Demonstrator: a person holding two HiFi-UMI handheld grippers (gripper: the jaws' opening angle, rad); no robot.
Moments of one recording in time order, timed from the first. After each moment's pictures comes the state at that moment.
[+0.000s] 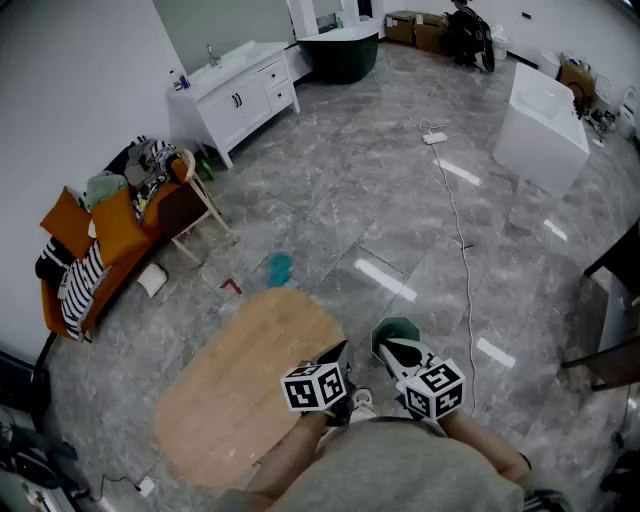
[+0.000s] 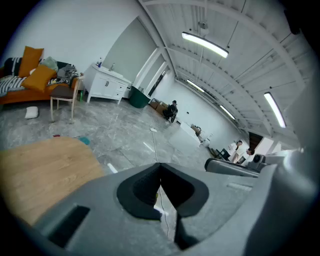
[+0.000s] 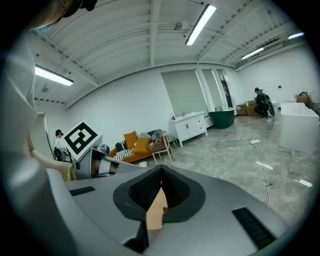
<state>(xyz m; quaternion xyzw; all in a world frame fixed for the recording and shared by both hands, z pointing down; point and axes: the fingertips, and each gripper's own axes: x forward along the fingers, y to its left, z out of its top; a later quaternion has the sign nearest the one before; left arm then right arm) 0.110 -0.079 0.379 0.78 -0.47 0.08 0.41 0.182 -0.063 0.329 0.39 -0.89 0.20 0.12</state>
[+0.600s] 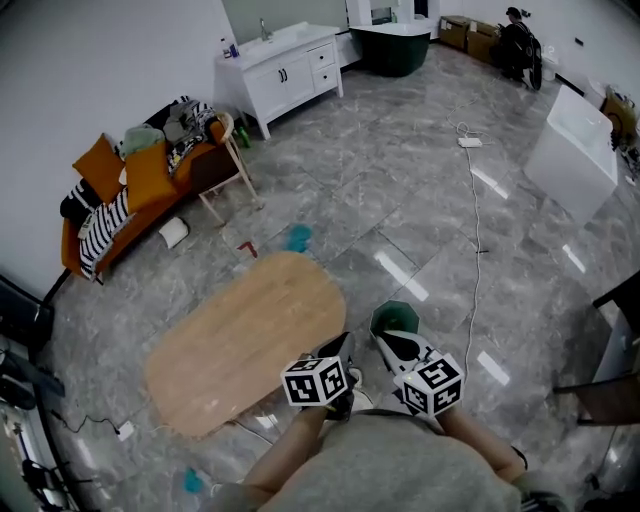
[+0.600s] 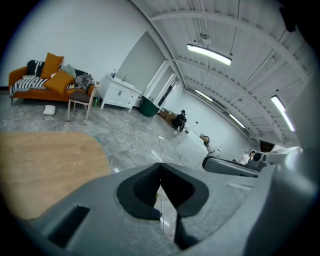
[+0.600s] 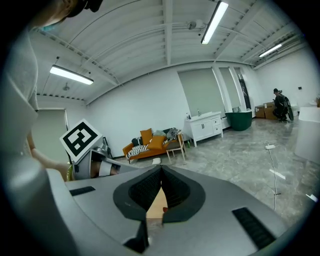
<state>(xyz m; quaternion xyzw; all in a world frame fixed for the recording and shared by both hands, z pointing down) 0.132 0.002 0.364 0.74 -0.54 0.04 0.40 0.196 0.006 0.314 0.30 -0.93 0.17 0.13</state>
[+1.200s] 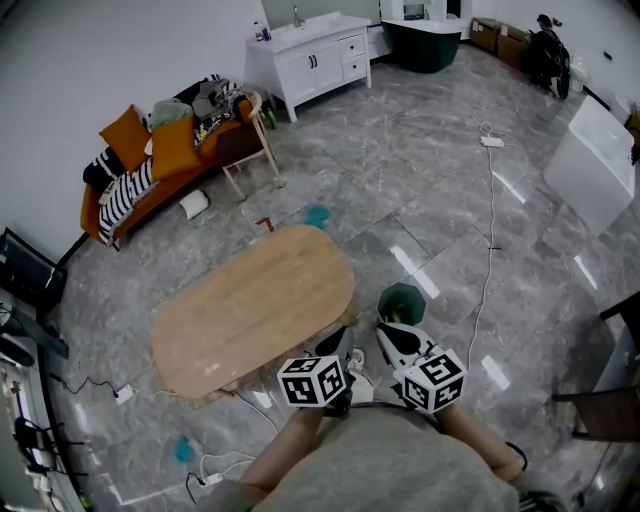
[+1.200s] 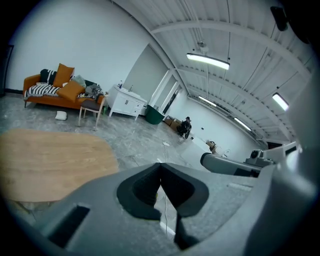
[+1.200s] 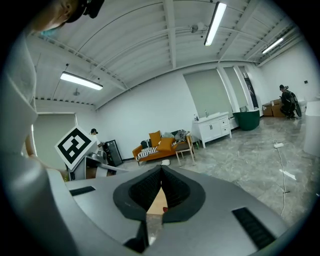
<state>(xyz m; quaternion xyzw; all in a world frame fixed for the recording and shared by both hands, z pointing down) 0.141 0.085 0.354 0.72 -0.59 0.01 0.36 0.207 0.076 0.306 0.26 -0.94 0.17 0.10</state>
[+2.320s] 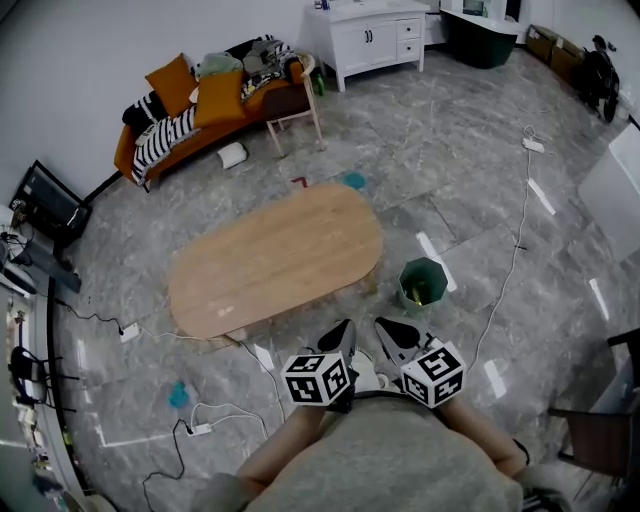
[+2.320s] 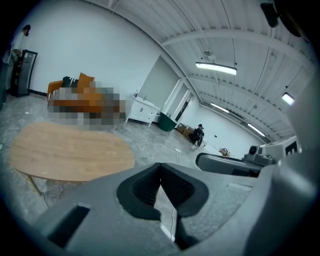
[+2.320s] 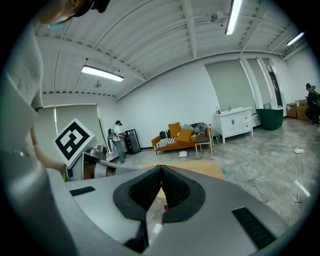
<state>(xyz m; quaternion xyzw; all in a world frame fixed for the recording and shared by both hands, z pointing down) 0.129 0.199 0.372 0.66 -0.67 -0.01 0.35 0.183 0.181 0.329 0.14 -0.97 0.14 0.14</state>
